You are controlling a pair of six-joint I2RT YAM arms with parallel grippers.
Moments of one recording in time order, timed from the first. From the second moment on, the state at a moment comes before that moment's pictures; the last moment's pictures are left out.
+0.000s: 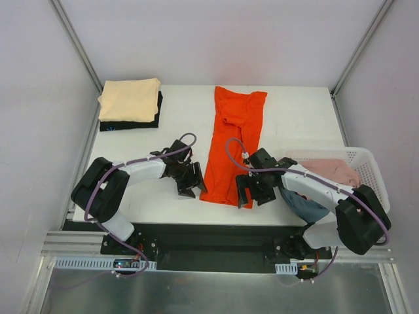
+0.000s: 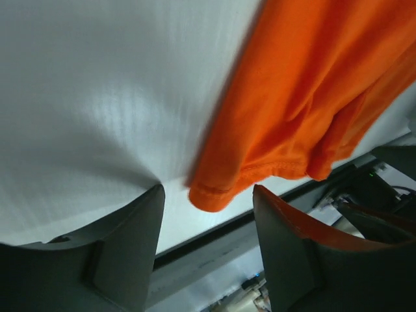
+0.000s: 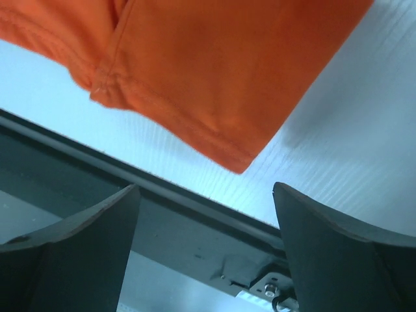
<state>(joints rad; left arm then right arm) -0.58 1.57 0.80 -0.39 0.41 -0.86 0.68 1.33 0.79 -0.76 -0.24 0.43</state>
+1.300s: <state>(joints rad) -0.65 1.10 0.55 -0.49 0.44 -0.98 0.90 1.19 0.70 -0.74 -0.39 0.52</state>
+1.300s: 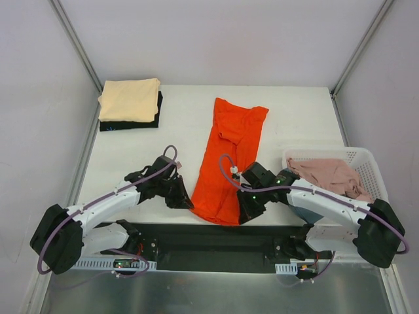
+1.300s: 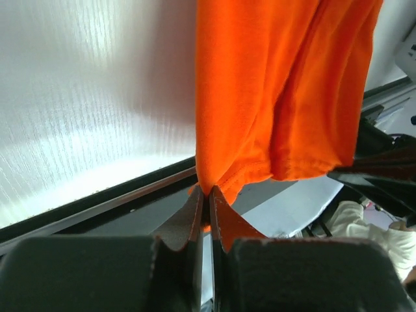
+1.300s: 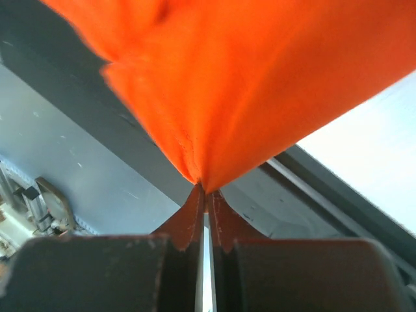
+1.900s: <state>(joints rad) -0.54 1.54 1.18 -0.55 0.28 -0.84 0.60 1.36 1.07 -0.83 -0.18 0.29</state>
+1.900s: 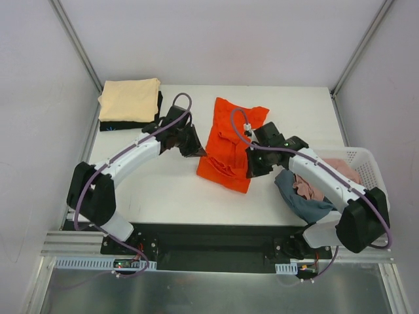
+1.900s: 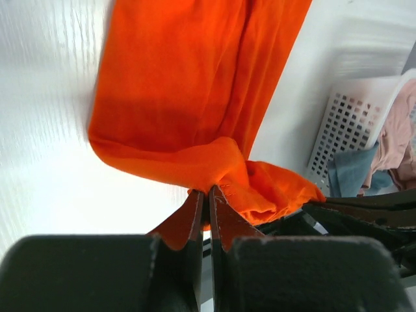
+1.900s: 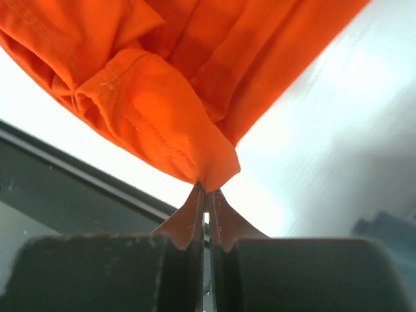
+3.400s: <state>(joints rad) -0.37 1.69 1.26 -0.55 0.42 -0.73 0.45 1.73 1.28 -0.77 -0.30 0.19</state>
